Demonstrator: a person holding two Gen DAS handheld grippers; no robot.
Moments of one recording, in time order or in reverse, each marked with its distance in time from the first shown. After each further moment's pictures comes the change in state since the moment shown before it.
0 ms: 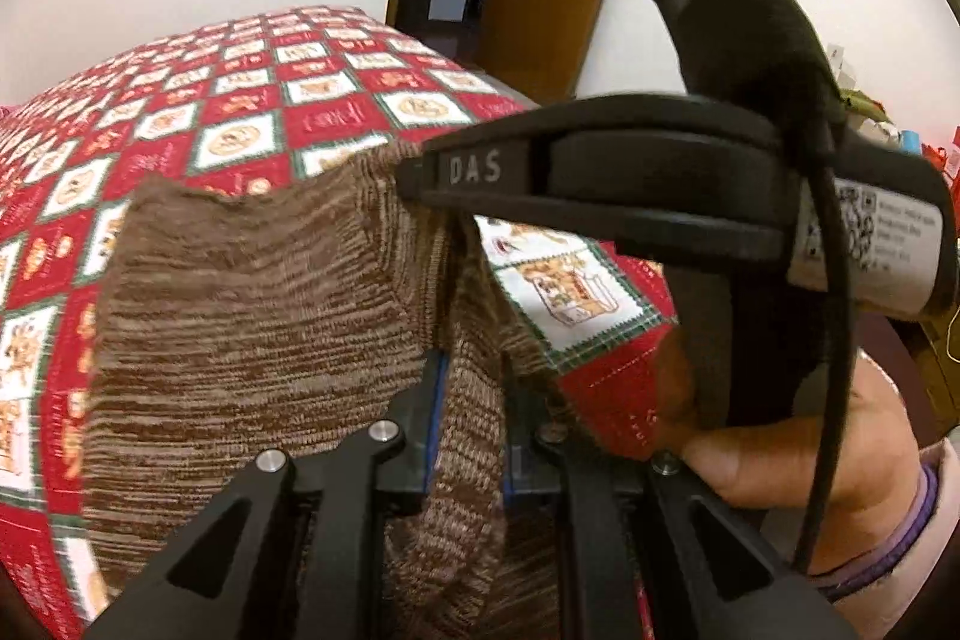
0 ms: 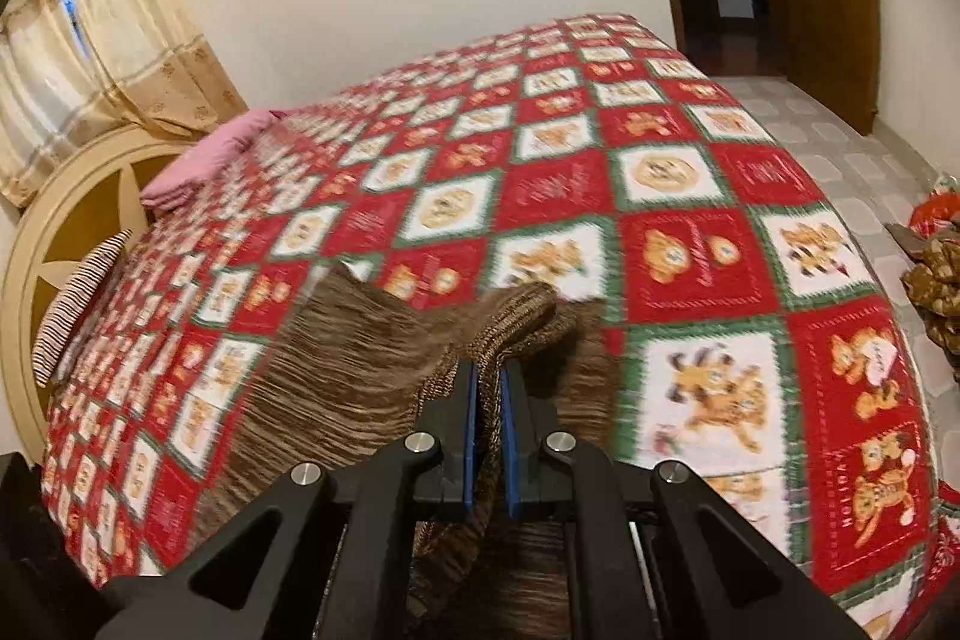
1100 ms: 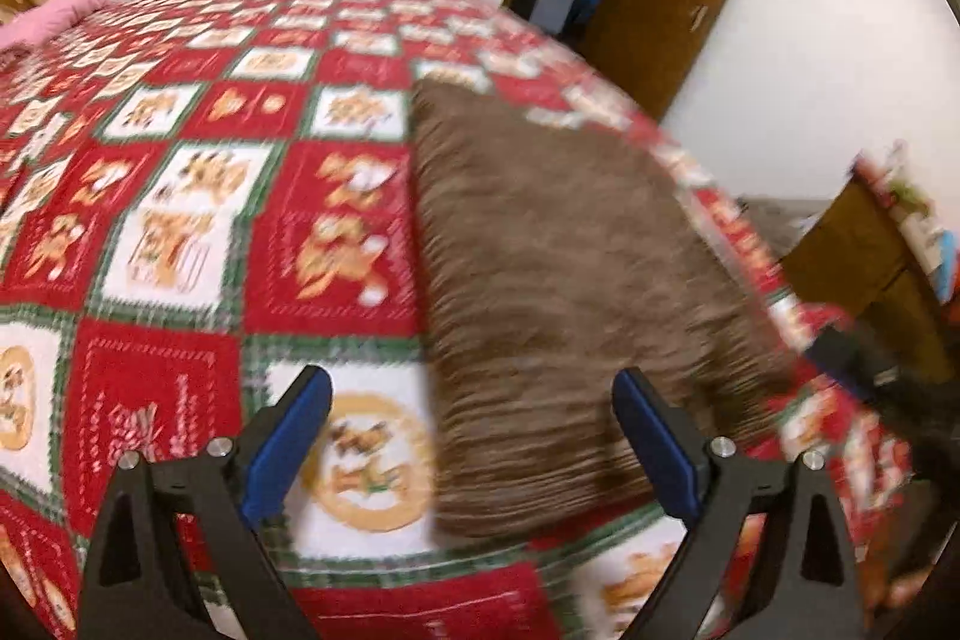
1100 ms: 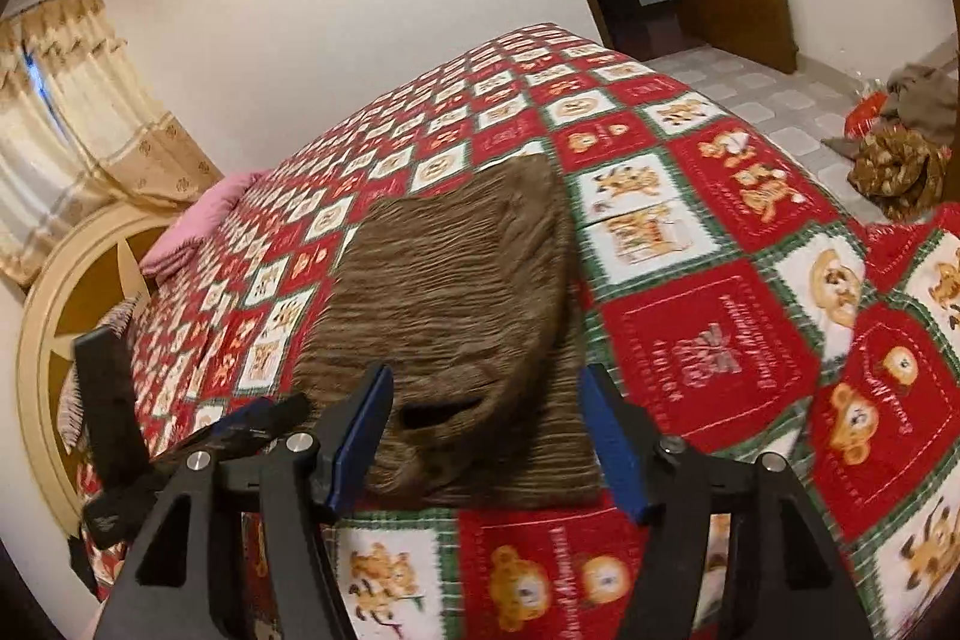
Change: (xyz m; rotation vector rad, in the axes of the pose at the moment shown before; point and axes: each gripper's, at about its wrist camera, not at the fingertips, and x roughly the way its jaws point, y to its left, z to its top) left arm -0.065 0.117 -0.073 -0.229 0.005 0.125; right arm -0.120 0.049 -0.131 0.175 -0.105 -0.029
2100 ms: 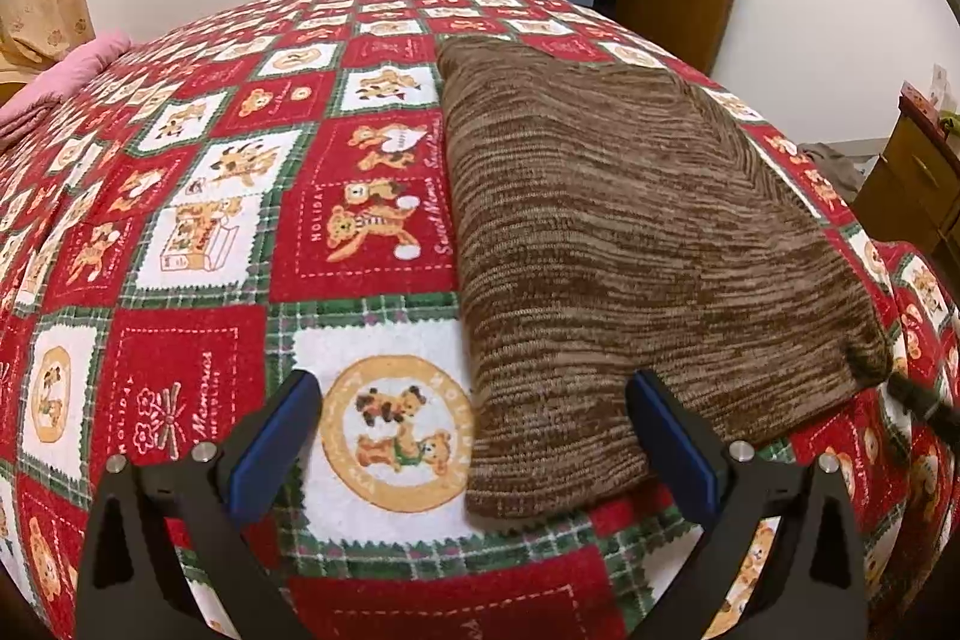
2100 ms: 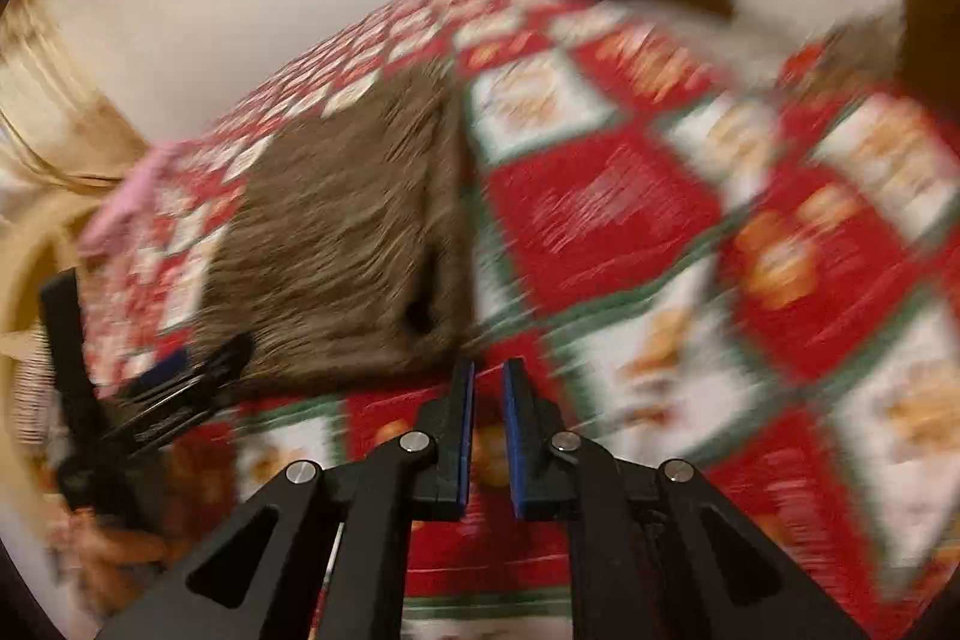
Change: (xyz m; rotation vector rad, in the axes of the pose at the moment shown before) left arm 0.004 -0.013 -0.023 0.092 -0.004 0.163; right arm -0.020 -0.032 -0.044 0.033 0.036 -0.225
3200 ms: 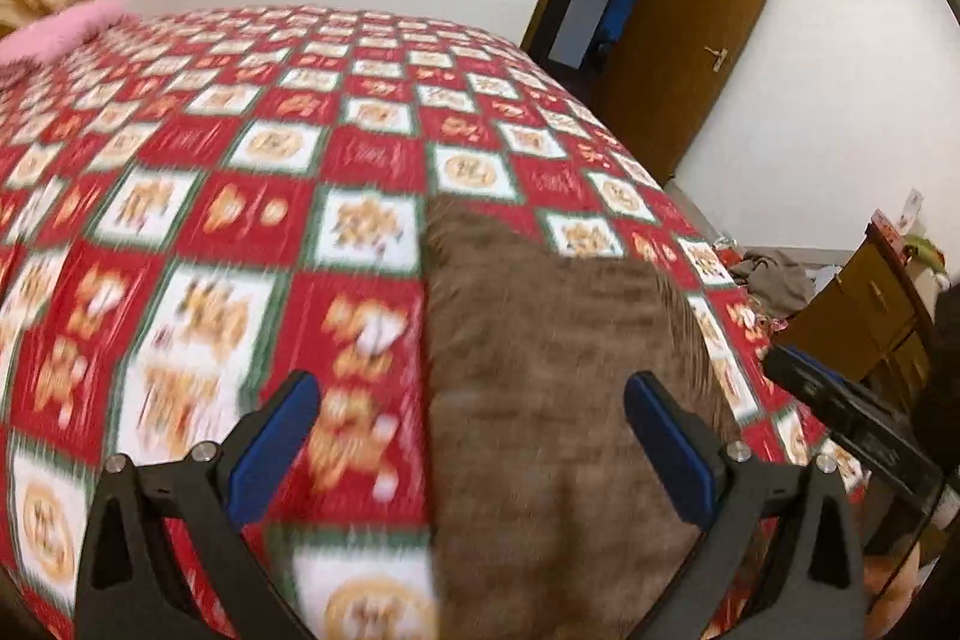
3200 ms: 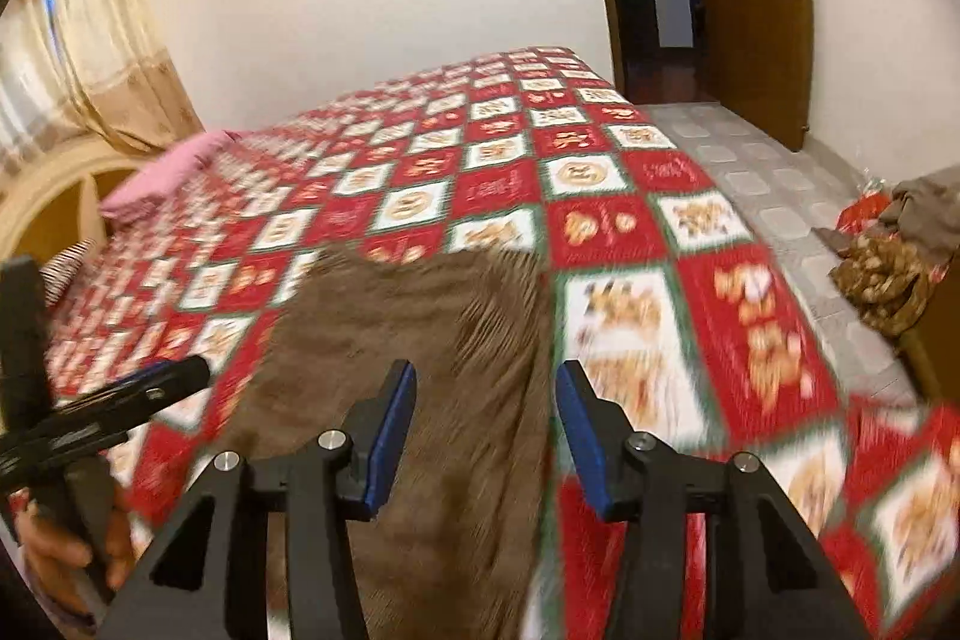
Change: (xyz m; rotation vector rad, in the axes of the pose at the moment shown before) left arm 0.004 0.019 0.110 -0.144 -0.092 -0.158; right arm 0.083 0.049 0.145 -0.221 -0.029 0.104
